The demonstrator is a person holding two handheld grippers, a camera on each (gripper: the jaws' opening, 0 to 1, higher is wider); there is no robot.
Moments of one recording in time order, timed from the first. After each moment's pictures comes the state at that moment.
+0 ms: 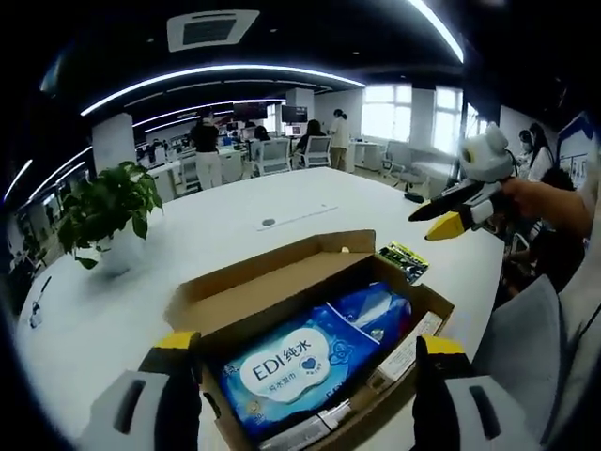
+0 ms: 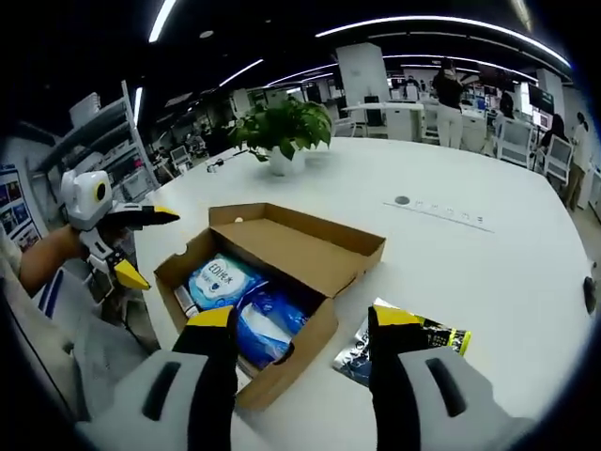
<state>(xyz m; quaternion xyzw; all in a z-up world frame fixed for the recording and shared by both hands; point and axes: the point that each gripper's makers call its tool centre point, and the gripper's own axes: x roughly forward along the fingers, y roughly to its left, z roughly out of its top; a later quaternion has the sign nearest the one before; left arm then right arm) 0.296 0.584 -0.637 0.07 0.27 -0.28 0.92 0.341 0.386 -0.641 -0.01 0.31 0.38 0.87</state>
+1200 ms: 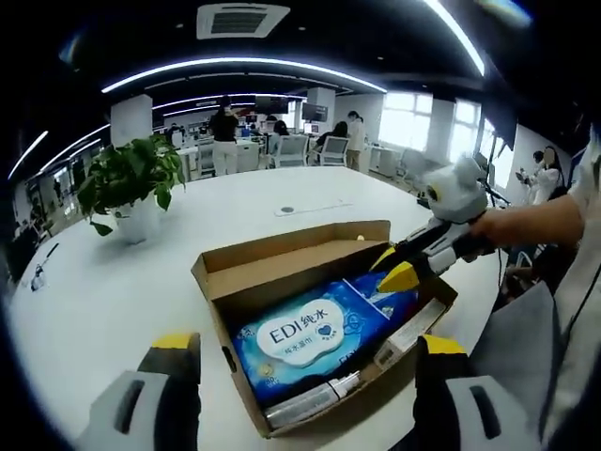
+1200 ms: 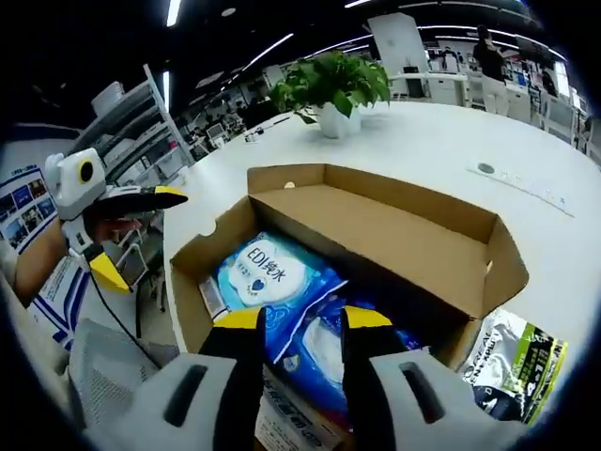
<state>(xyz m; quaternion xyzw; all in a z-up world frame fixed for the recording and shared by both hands) 0.274 0.620 -0.648 0.03 0.29 -0.25 0.92 0.332 0.504 -0.712 0.01 0.37 0.46 0.81</state>
